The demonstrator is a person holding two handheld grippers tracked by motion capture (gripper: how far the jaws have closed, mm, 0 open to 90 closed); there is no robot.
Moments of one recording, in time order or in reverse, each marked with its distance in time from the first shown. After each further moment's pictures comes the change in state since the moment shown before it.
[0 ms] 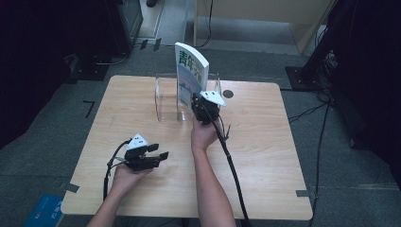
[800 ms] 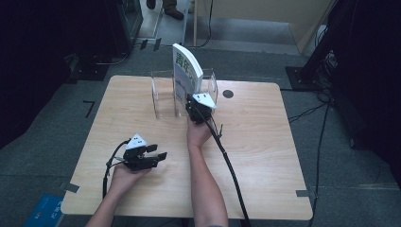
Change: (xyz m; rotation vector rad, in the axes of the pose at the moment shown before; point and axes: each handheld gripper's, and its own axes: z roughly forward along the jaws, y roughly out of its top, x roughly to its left) left arm 0.006 -0.005 0.002 0.022 0.003 -0.001; right arm 0.003 -0.035 0.040 -0.040 0.022 -0.066
